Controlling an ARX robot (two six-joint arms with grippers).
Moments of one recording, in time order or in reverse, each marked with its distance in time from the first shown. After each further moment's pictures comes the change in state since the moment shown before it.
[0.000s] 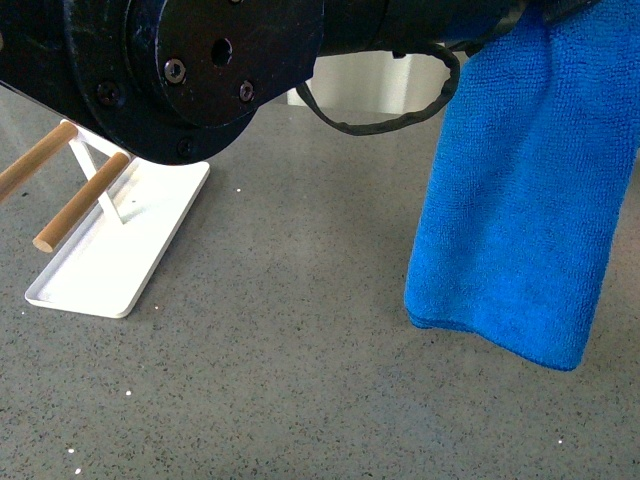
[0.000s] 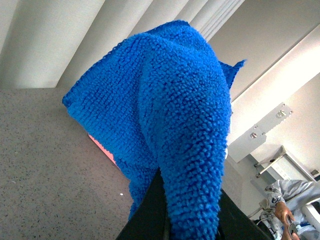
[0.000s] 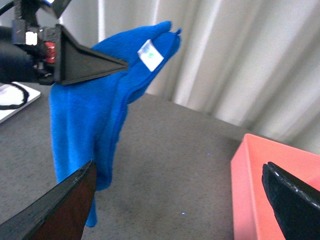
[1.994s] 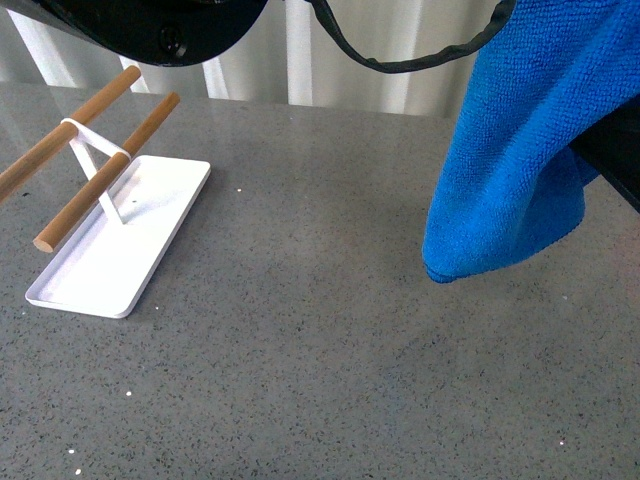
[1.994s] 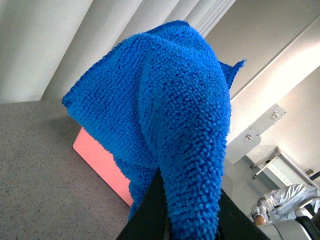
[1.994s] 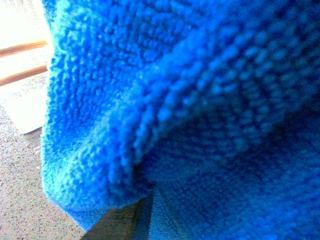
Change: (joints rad) left arm -0.032 -0.090 0.013 -0.072 -0.026 -0.002; right arm 0.082 1.133 -0.005 1.086 -0.365 0.006
